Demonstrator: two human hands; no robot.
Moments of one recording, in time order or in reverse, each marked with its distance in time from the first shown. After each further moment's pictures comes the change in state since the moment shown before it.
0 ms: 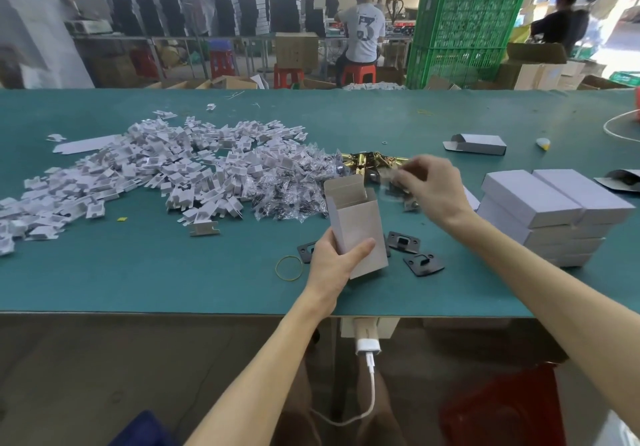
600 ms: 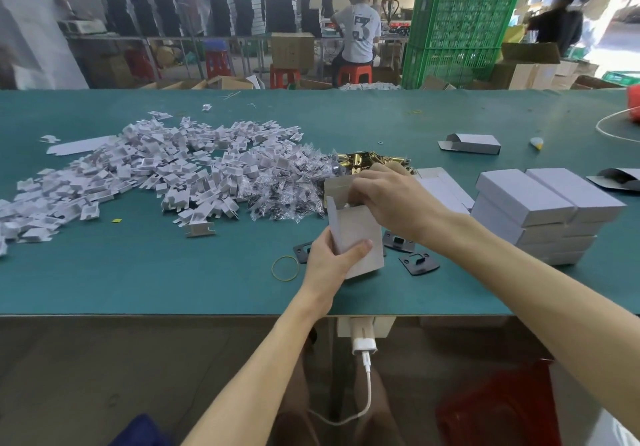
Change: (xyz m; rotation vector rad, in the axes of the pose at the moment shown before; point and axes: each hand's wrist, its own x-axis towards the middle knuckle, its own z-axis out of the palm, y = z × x) left_hand -0.001 0.003 0.001 -0.020 -0.021 -0.026; right_hand -0.011 -0.031 0.017 -0.641 -0.304 -0.619
